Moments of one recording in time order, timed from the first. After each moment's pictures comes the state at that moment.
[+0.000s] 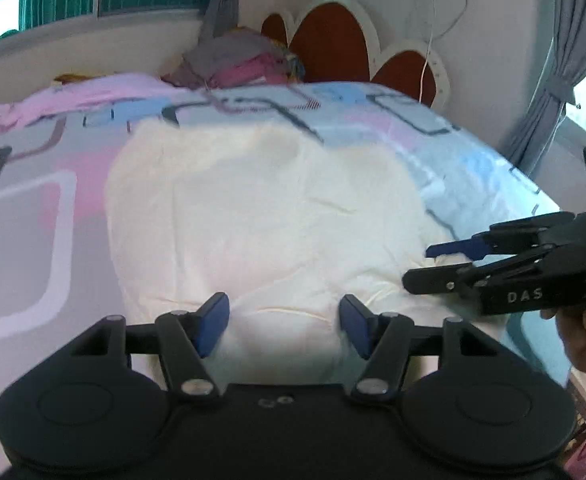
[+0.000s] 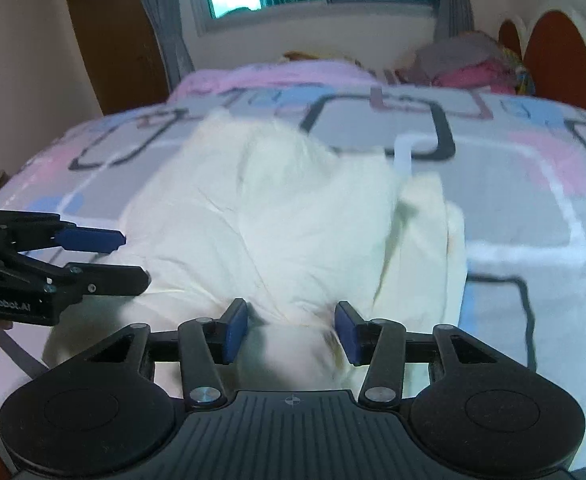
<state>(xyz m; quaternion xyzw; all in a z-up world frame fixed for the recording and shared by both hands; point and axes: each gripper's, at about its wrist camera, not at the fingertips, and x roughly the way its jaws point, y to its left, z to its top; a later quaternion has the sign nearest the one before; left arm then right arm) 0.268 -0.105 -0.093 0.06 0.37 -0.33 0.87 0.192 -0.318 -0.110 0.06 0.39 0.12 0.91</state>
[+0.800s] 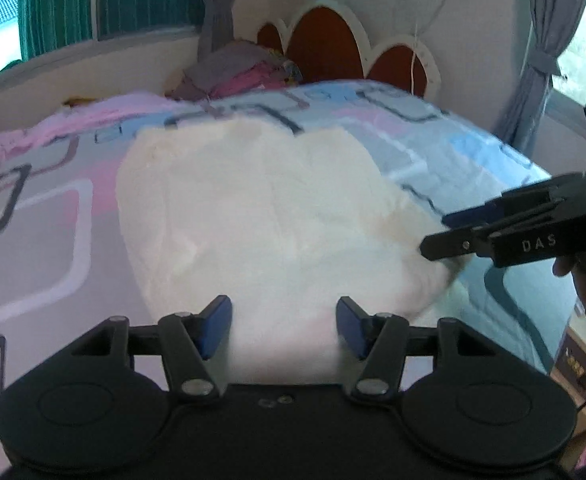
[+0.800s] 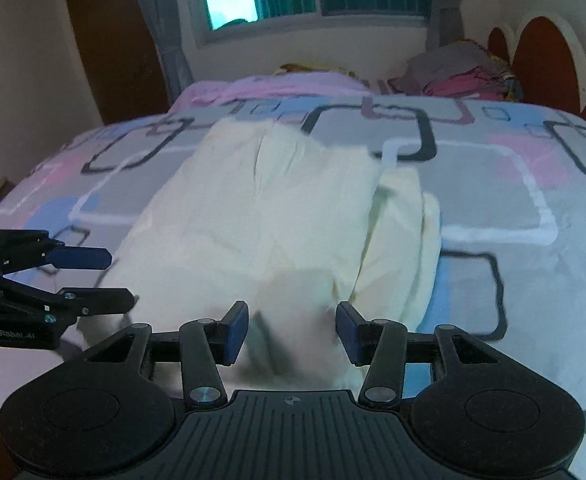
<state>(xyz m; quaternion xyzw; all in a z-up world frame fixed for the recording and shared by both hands) 0.194 -0.101 -0.083 0.10 0.35 -0.31 0.88 0.128 -0.319 -0.089 0.06 0.38 0.11 0.92</state>
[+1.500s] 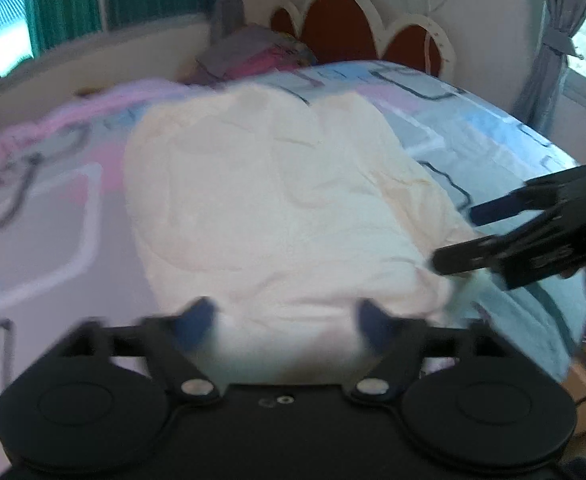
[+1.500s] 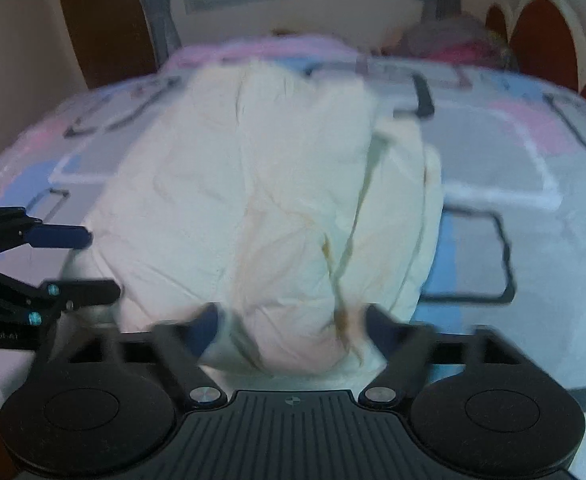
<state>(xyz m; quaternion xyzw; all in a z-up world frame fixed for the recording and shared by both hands) 0.191 -0.105 -0.088 0.13 0.34 -0.27 0.89 0.129 -0.317 -0.102 0.05 0.39 0.10 0.91</state>
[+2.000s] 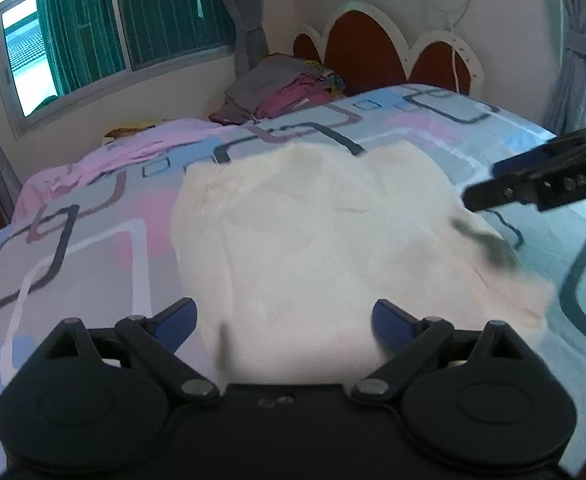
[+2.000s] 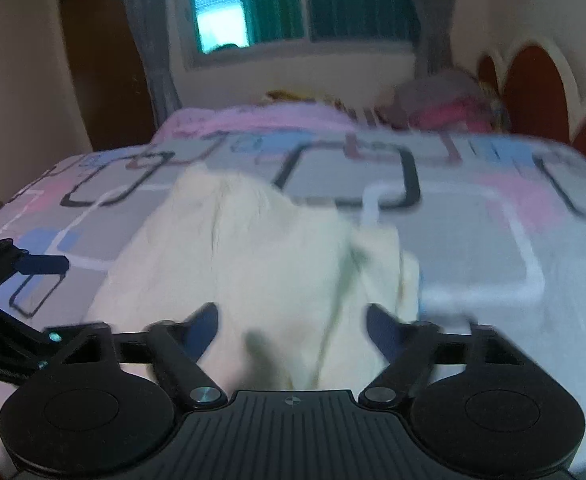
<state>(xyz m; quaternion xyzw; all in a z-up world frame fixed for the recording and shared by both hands) 0.237 -0.110 -0.064 0.16 0.30 -0.24 0.91 0.187 -0.330 -0.054 0.05 0.31 0.10 0.94</state>
